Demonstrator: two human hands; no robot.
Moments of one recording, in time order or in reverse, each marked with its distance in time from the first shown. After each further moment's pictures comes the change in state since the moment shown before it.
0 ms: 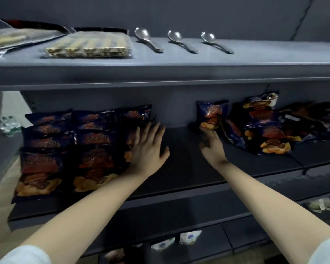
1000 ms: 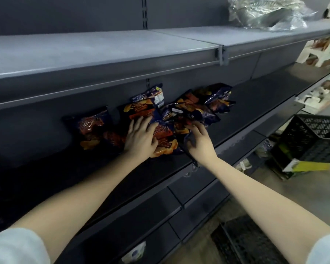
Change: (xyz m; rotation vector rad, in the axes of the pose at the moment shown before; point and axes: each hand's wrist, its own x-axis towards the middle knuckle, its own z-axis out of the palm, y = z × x) left_hand 0.179 0.316 0.103 -0.201 -0.097 0.343; right_hand -0.002 0.216 -0.261 -0.338 0.262 0.023
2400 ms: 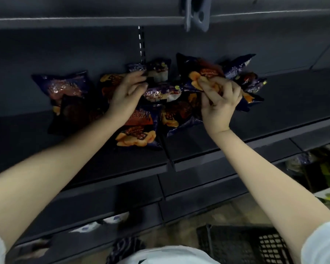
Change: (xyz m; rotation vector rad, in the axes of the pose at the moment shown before) left_hand 0.082 0.050 0.006 -1.070 0.233 -0.562; right_hand 0.124 0.098 -0.023 0.023 0.627 -0.431
